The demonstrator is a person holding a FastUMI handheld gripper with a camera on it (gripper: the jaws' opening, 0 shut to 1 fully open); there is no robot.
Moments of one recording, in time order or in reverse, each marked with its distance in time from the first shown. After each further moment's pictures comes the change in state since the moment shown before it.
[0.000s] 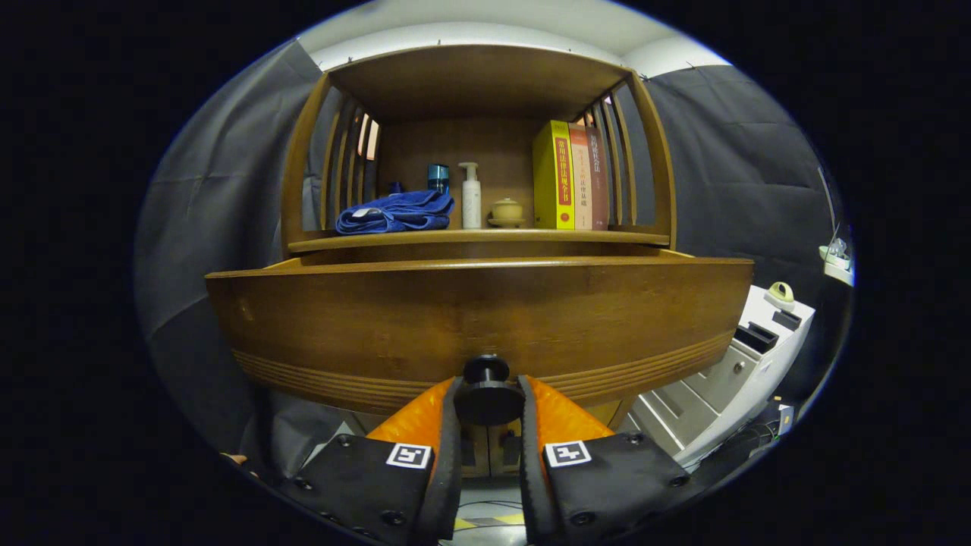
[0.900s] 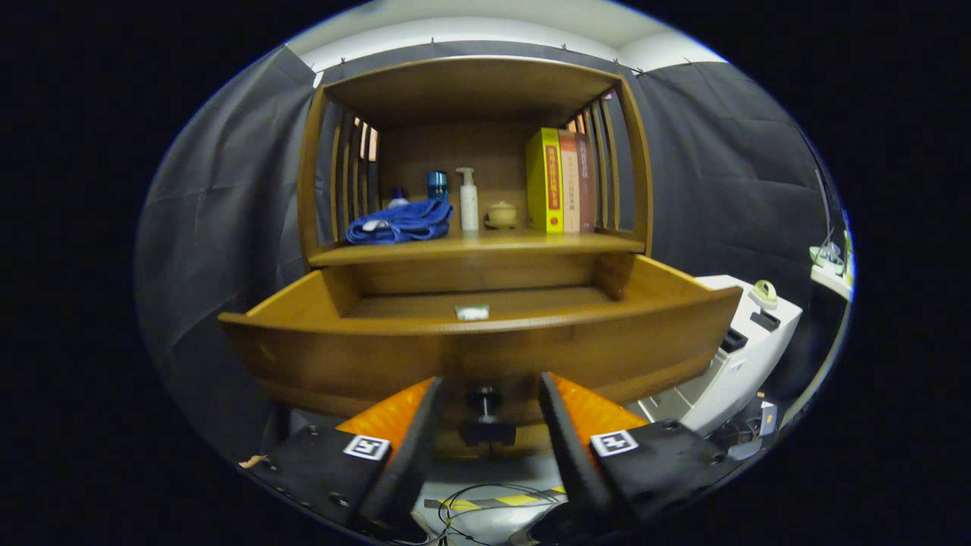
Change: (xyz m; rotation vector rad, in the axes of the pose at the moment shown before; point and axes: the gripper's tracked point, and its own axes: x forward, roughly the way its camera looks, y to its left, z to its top) arm -0.055 -0.006 0.056 0.036 0.042 0.024
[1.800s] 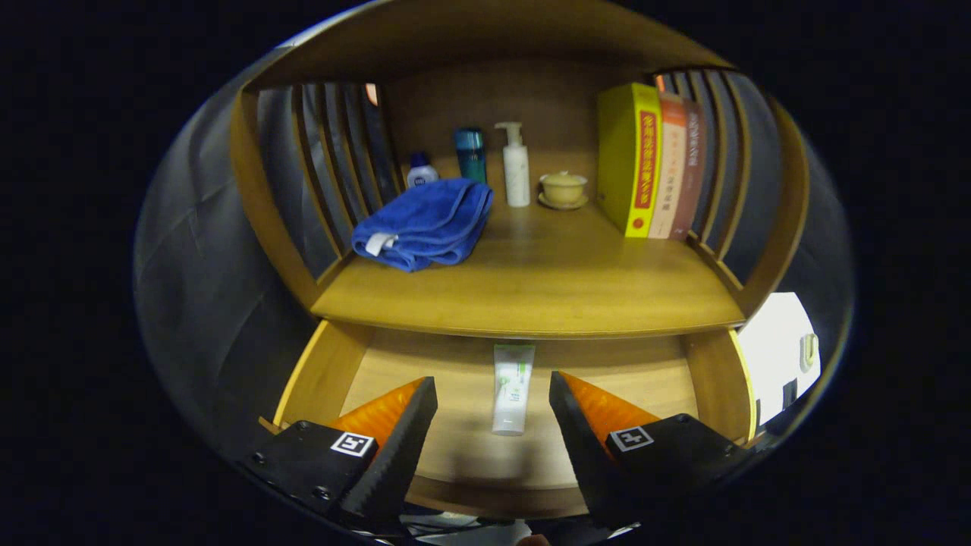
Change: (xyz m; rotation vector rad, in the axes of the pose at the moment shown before) arm 0.135 0.032 0.095 -0.030 0.501 0.191
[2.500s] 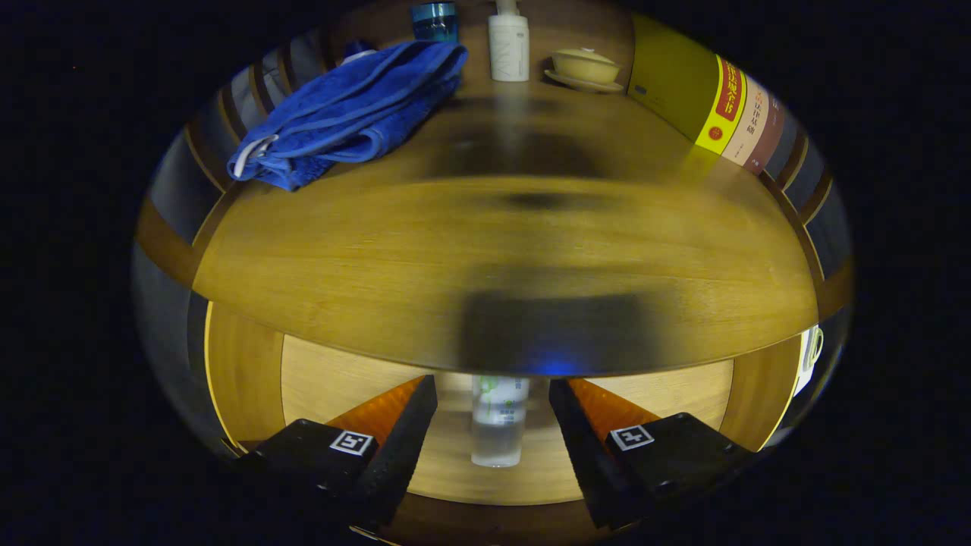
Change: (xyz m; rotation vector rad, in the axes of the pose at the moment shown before) arm 0.113 -0.019 -0.045 0.031 0.404 -0.101
